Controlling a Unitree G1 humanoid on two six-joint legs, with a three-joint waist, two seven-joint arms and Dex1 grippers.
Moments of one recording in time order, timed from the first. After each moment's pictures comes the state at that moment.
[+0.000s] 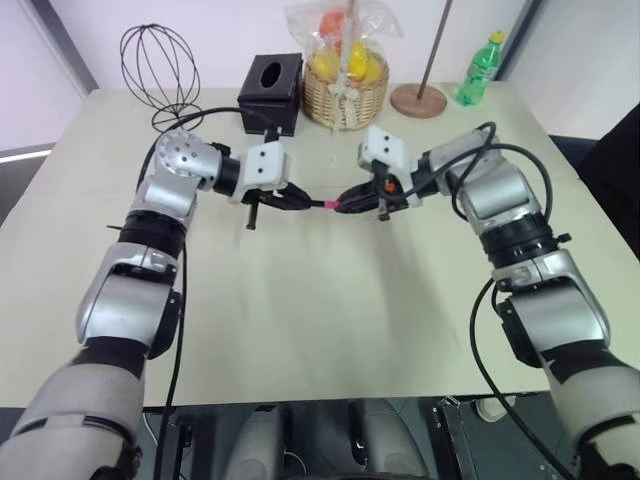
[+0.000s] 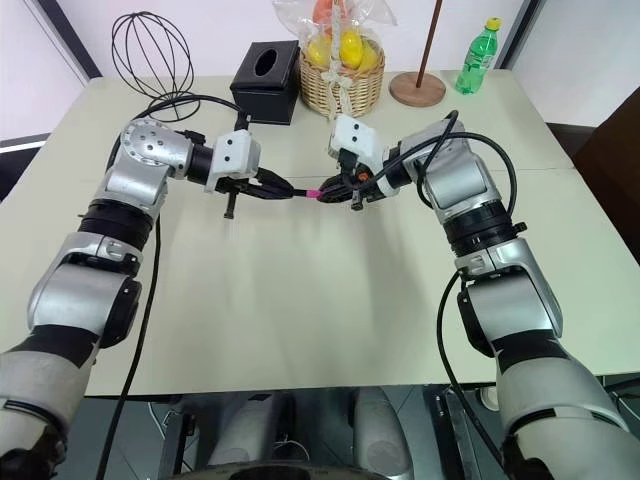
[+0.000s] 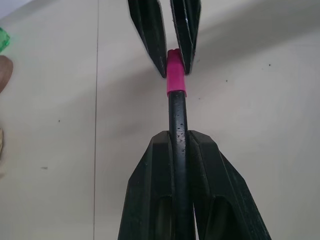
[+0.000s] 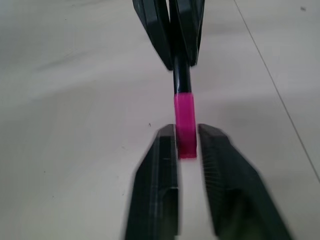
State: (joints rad) left arm -1.15 0.45 -0.20 0.86 0.03 -0.31 -1.43; right arm -1.11 -0.48 0.30 0.47 0.03 0.43 1.33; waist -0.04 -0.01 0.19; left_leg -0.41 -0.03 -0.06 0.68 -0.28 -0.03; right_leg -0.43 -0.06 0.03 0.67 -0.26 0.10
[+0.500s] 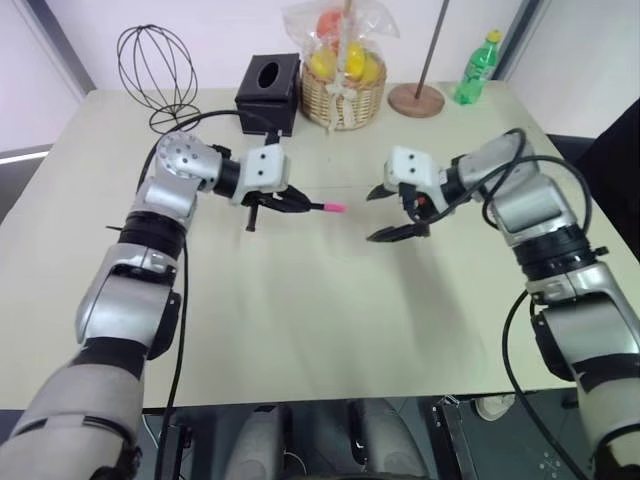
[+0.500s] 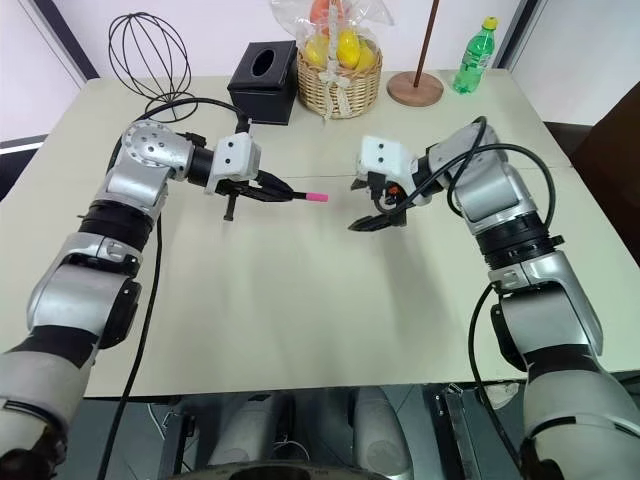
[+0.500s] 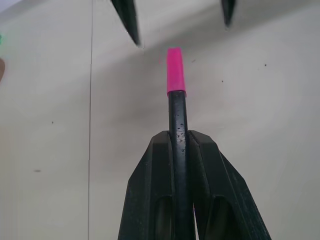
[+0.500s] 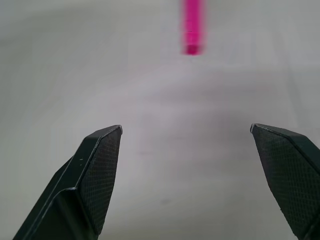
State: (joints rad) left arm -1.13 0.51 -0.21 0.85 0.03 -0.29 -1.41; right arm -1.02 -0.66 0.28 0.35 -0.02 0.38 1.33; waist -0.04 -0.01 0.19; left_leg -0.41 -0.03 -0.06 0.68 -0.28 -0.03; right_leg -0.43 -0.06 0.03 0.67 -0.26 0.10
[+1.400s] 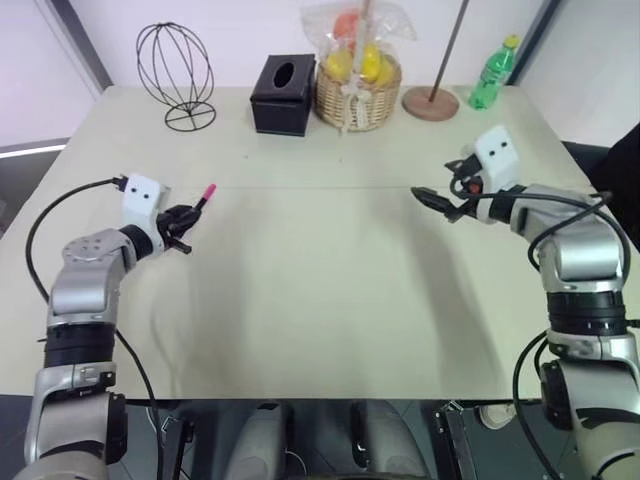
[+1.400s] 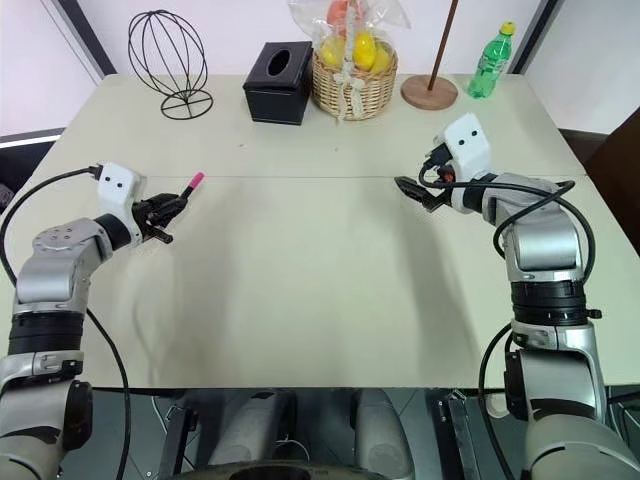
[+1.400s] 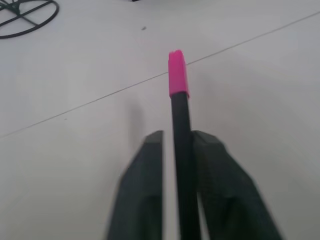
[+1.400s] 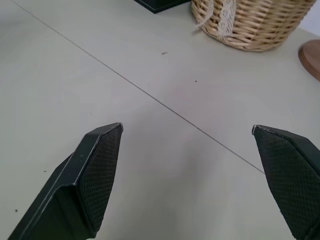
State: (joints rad) left arm -0.51 0.61 0.22 0.27 -0.17 0.45 -0.69; right arm -0.70 -0.62 -0.08 0.09 0.13 0.67 0.72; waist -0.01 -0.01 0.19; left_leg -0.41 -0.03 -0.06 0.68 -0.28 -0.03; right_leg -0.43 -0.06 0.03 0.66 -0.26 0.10
